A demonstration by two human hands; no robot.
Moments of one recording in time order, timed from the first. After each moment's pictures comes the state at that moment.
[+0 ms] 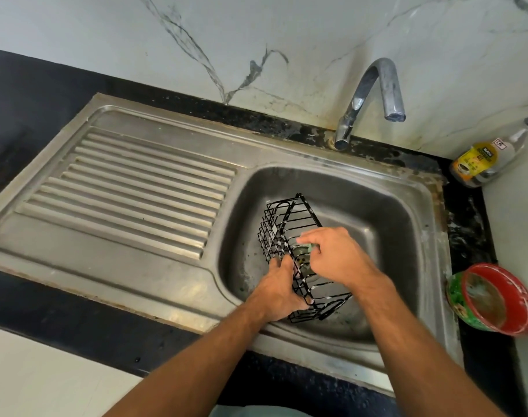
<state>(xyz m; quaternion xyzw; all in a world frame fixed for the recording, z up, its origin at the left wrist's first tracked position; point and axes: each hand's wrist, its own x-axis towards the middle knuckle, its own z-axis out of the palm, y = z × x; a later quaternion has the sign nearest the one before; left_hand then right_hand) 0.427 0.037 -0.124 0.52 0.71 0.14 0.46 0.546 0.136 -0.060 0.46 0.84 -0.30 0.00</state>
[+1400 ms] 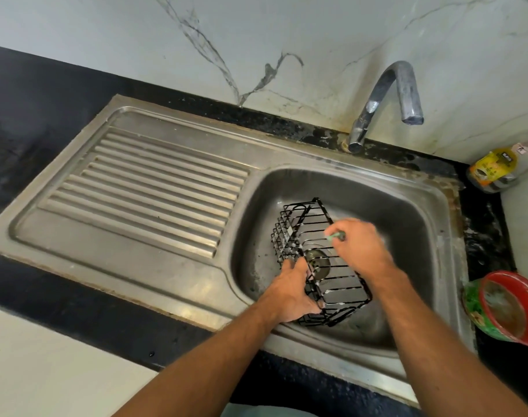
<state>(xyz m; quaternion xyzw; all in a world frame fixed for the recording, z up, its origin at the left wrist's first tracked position) 0.428 0.036 -0.121 0.52 0.71 0.12 0.47 0.555 0.161 -0.070 0.51 0.82 -0.25 -0.05</state>
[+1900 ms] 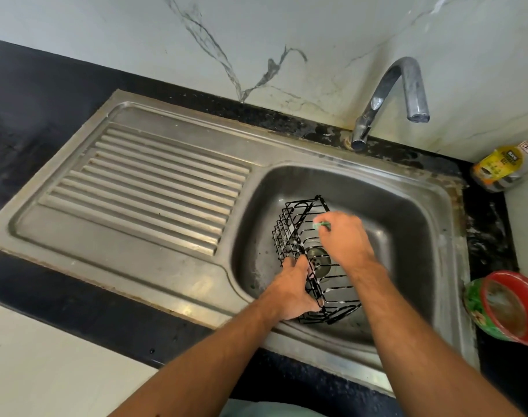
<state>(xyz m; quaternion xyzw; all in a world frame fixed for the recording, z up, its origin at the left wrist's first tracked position) 0.428 0.038 -0.122 0.51 0.71 0.13 0.48 0.525 0.163 -0.088 0.53 0.81 -0.24 -0.10</state>
